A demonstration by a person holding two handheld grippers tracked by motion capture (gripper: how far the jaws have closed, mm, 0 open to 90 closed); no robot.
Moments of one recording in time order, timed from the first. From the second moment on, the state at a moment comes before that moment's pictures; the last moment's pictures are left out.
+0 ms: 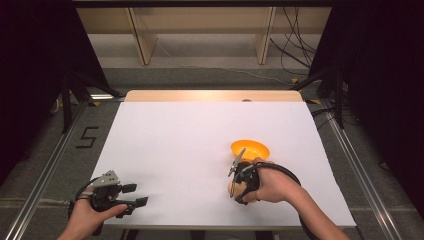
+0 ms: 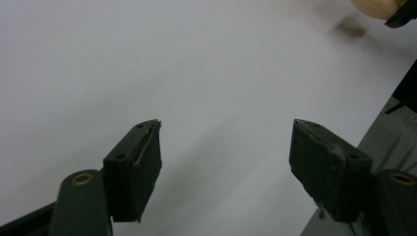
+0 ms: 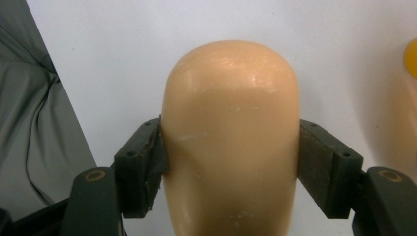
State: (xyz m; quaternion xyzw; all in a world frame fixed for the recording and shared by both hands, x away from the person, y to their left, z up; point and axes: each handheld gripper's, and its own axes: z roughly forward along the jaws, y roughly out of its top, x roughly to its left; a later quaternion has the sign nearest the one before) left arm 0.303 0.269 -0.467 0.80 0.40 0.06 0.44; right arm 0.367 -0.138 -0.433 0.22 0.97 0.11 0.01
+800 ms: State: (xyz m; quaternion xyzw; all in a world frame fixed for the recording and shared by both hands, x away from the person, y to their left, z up) left arm 0.303 0.269 -0.467 0.80 0.40 0.06 0.44; right arm 0.366 -0.149 -0.432 0.22 0.97 0.11 0.01
